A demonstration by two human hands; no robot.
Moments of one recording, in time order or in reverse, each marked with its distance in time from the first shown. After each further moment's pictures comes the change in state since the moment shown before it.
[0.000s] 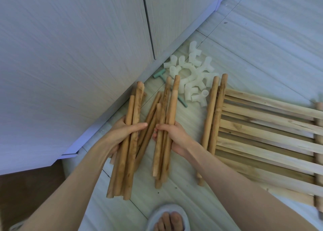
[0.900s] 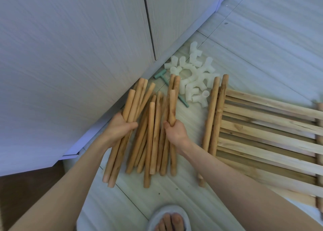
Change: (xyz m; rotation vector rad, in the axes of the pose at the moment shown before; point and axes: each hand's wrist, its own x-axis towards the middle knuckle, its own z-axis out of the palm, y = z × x) left_hand 0.012 0.006 -0.006 0.313 0.158 0.221; right_hand 0.018 0.004 0.001 -0.611 0.402 -0.135
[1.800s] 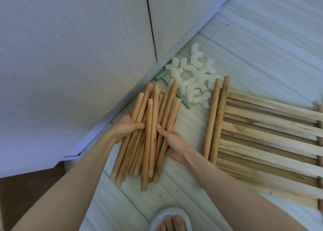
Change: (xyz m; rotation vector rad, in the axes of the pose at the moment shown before) left_hand 0.012 0.007 0.004 -0.077 -0.214 -0.160; right_hand -0.010 0.016 0.004 0.652 -0.432 0.239
